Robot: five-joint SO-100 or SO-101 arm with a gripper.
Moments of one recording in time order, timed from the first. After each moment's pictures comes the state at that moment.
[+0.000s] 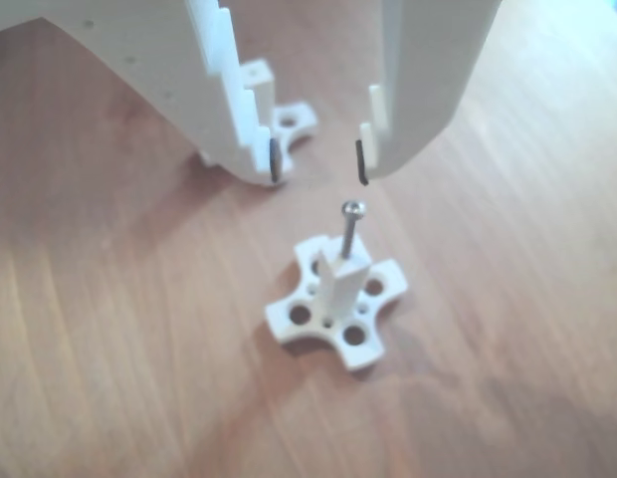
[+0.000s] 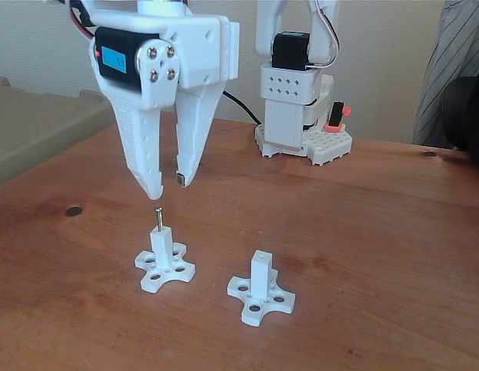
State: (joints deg) arm 7.1 93.7 94.3 77.8 6.6
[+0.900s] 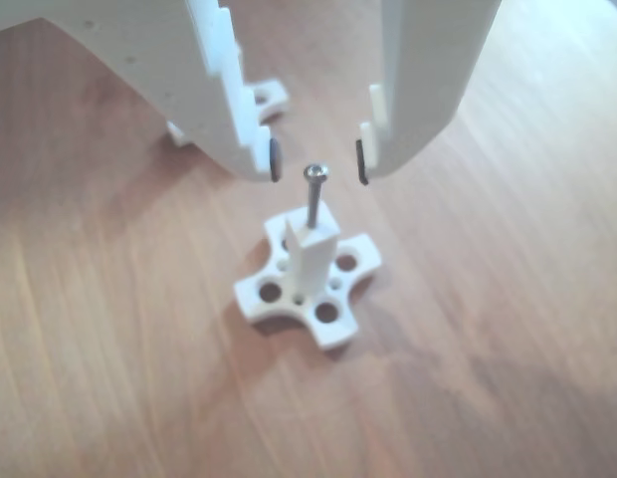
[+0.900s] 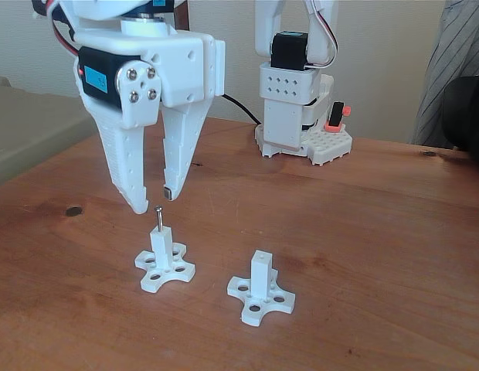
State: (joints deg) arm 8.4 90.3 93.1 75.1 6.6
